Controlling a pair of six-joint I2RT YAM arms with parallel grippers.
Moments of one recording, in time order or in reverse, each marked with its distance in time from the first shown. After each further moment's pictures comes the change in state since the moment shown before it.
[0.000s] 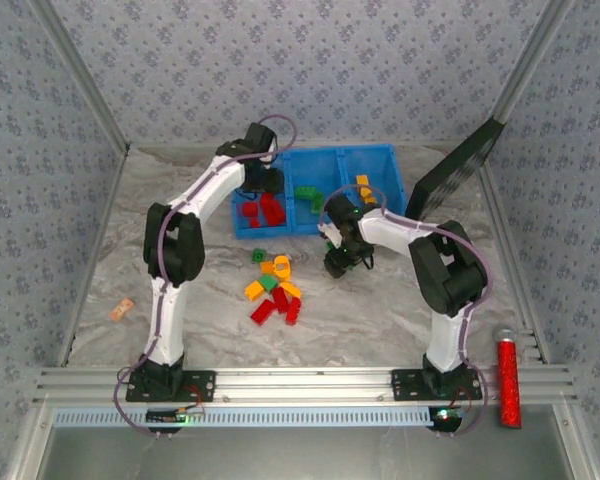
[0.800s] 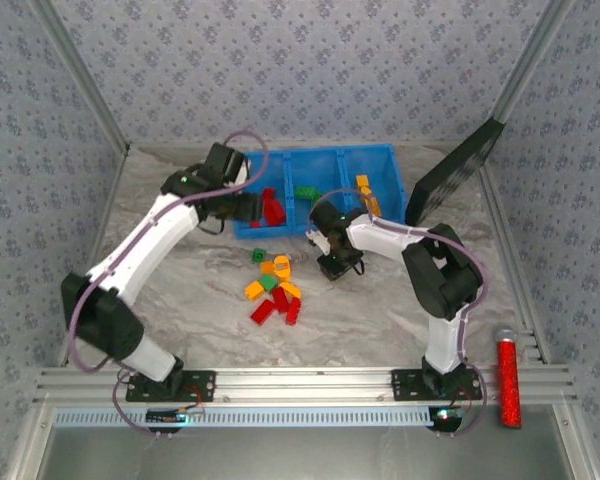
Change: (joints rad) left arm -0.086 -0.698 -0.558 -0.093 -0.051 0.006; right arm 0.106 -0.015 0.006 -0.044 -0.004 0.063
